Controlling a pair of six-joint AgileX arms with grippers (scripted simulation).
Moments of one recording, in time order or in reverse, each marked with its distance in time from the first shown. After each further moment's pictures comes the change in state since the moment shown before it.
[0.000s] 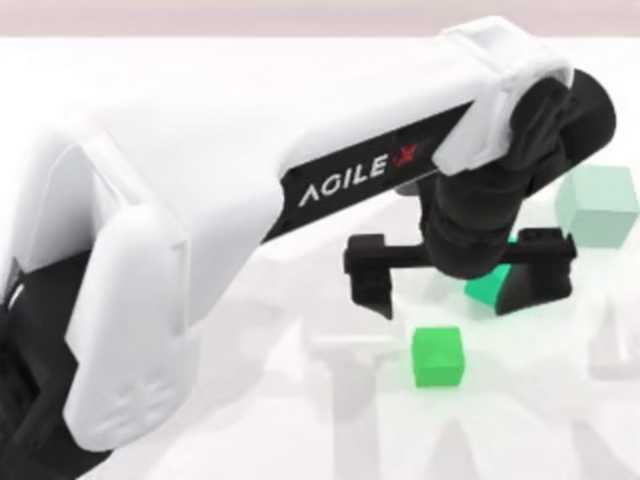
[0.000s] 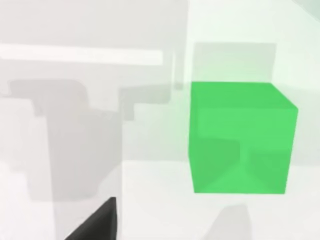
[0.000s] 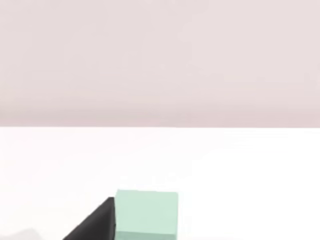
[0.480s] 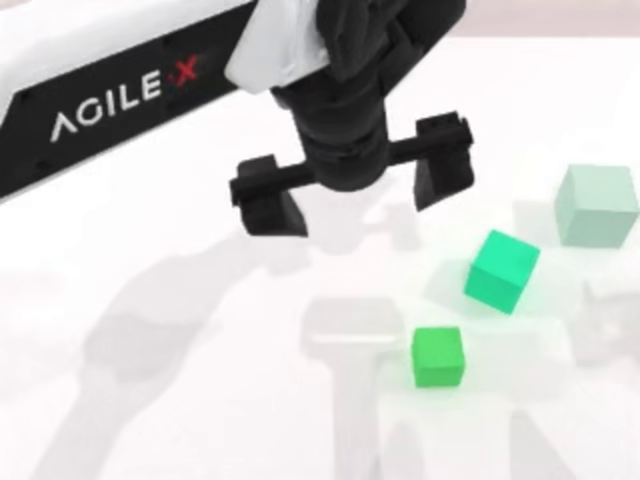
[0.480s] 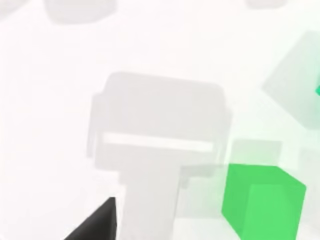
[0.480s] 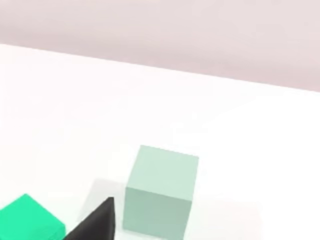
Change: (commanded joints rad) left arm 0.186 -0.363 -0.334 0.214 -0.015 0.064; right arm 0.072 0.309 0.291 -0.201 -0.002 -0.110
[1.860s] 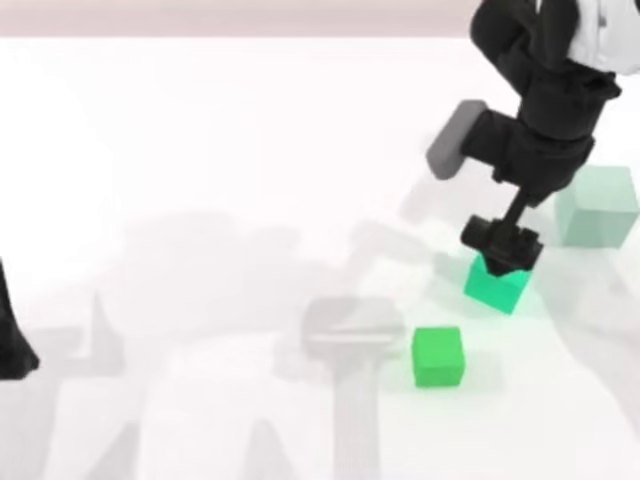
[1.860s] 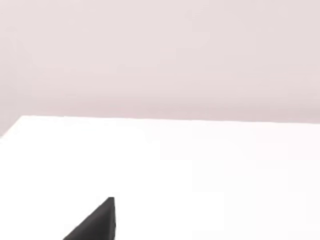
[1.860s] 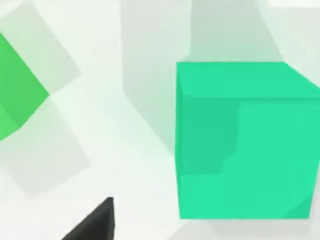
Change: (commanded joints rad) left arm 0.787 -1.955 -1.793 1.131 0.036 0.891; right arm 0.324 1.742 1.366 -0.967 0.004 -0.517
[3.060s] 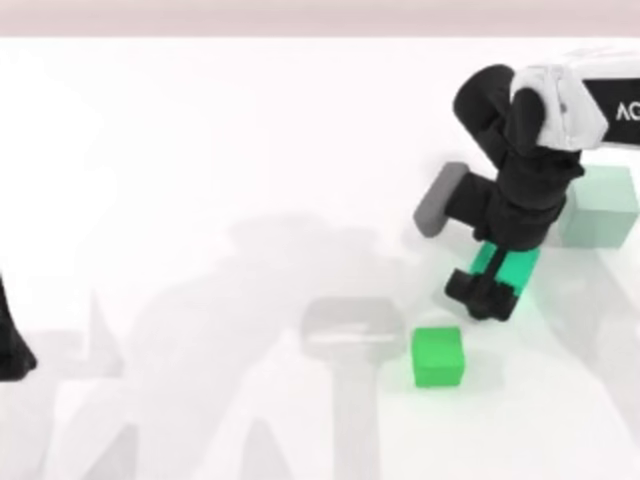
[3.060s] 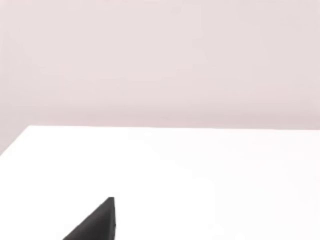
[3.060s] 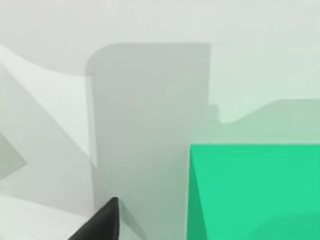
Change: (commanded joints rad) left arm 0.007 -0.021 -0.016 0.015 0.001 0.015; right arm 0.005 0.123 -0.191 0.305 0.001 -0.002
